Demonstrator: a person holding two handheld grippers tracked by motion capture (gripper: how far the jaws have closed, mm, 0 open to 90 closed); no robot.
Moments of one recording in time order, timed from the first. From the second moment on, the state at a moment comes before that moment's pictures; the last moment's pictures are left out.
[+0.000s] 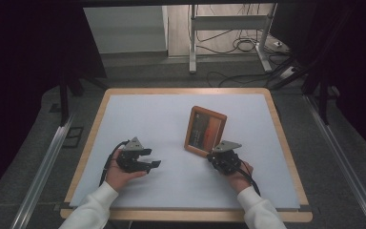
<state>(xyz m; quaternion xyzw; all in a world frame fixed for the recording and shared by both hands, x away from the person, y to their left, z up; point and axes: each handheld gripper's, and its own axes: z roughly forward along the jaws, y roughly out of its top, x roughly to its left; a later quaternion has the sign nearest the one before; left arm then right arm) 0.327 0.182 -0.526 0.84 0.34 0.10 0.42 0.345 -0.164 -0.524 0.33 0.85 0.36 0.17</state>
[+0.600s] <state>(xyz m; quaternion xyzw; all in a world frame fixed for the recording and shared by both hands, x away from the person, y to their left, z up) 0.328 0.182 -0.526 0.84 0.34 0.10 0.42 0.352 -0.185 -0.523 0.36 0.84 0.37 0.19</state>
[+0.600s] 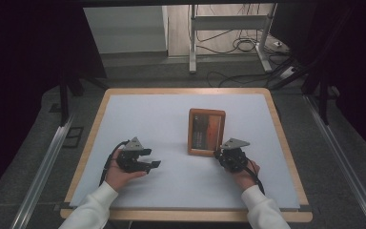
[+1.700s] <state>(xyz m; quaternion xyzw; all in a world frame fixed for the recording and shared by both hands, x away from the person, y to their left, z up) 0.325 0.184 -0.524 0.83 0.34 0.10 0.43 0.324 -0.229 -0.499 0.38 0.81 0.42 0.18</state>
